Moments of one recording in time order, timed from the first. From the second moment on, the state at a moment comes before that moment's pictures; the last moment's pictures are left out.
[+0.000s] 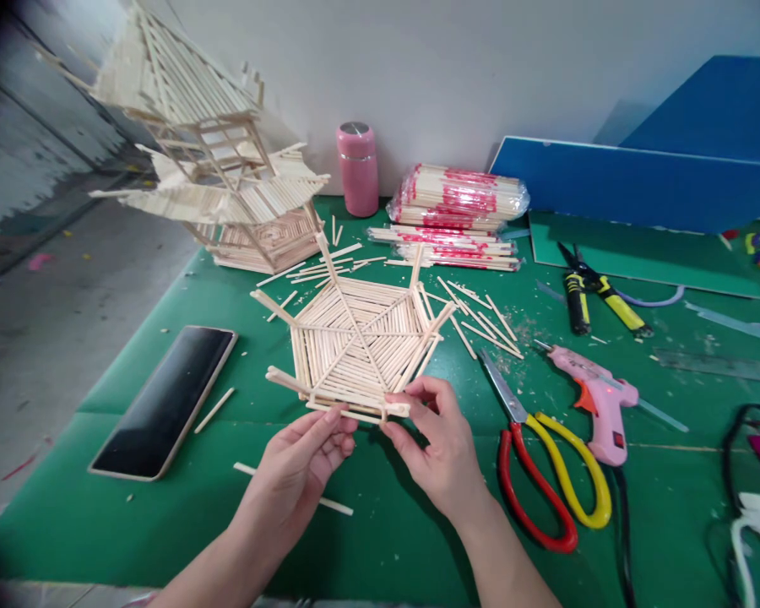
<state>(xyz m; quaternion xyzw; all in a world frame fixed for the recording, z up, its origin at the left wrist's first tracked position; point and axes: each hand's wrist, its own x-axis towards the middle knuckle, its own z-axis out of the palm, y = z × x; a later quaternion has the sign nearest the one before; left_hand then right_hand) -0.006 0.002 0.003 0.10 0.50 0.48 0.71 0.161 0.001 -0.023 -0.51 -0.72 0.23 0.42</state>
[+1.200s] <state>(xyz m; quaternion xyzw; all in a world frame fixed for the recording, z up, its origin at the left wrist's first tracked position) -0.071 0.038 0.006 0.81 0.51 0.26 0.10 0.160 0.002 -0.027 -0.52 -0.72 0.20 0.41</state>
